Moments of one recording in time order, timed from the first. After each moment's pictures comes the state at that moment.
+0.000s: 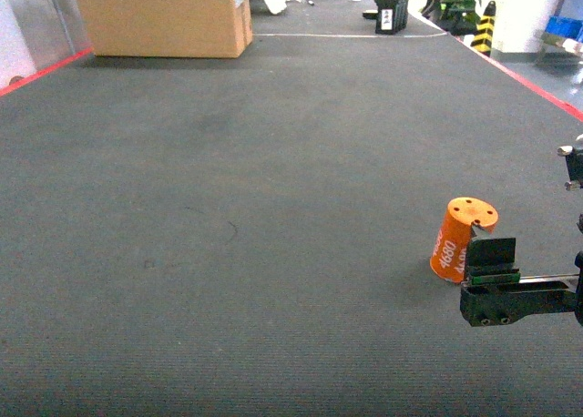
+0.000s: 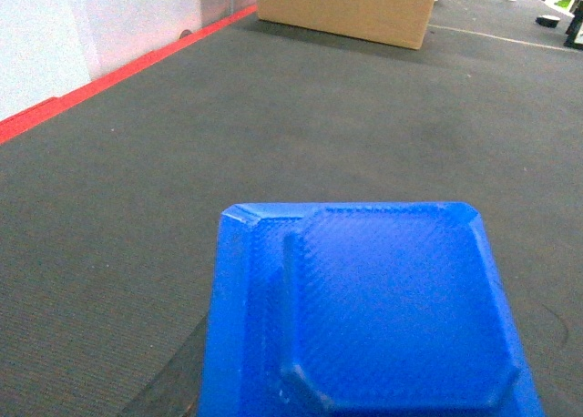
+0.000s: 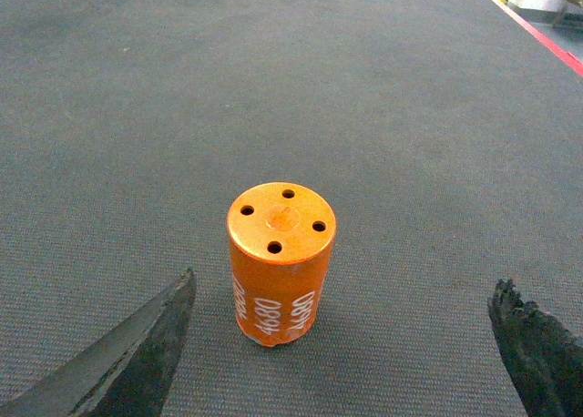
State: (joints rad) left arm 0.00 1.22 0.14 0.96 -0.24 -0.13; right arm 0.33 1.88 0.39 1.29 0.32 0.00
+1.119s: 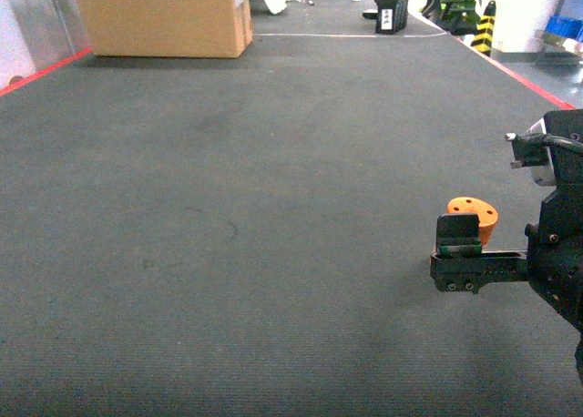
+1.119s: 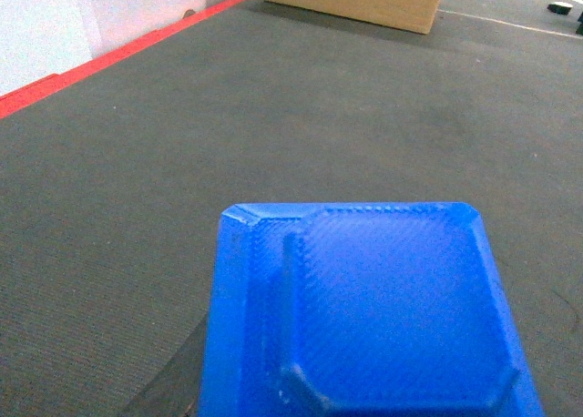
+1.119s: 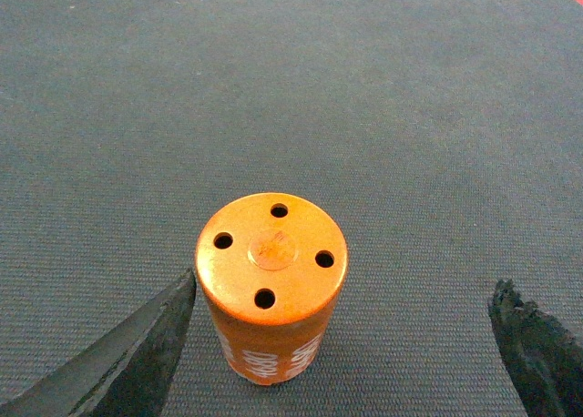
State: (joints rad) left arm 0.01 1.28 0.13 1.00 -0.23 -0.15; right arm 0.32 1.93 0.56 1.04 0.36 0.06
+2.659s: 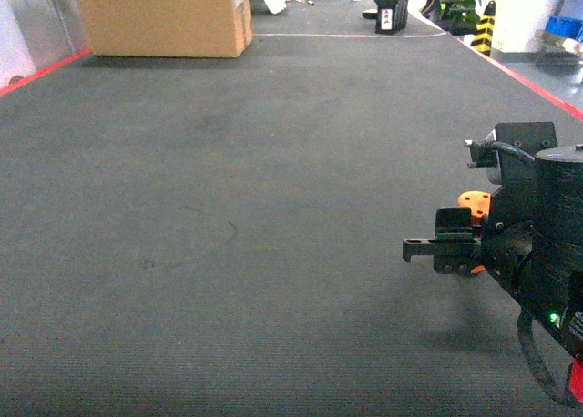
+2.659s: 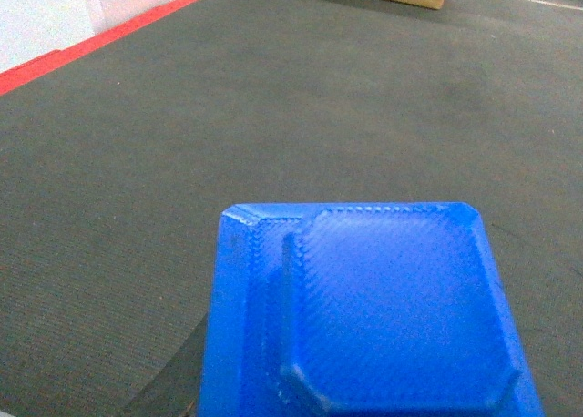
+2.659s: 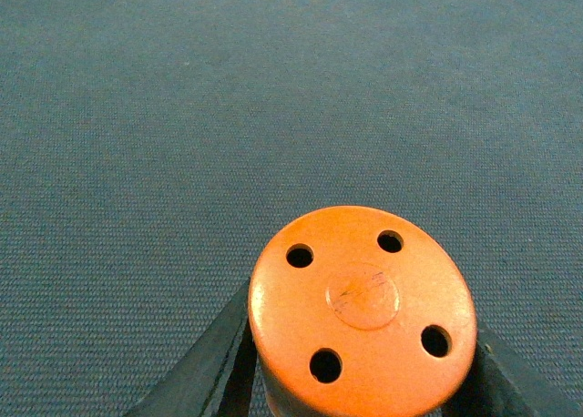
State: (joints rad) left arm 0.01 1.33 0.11 1.03 -0.24 -0.15; right arm 0.31 2.10 0.74 1.00 0.36 0.10
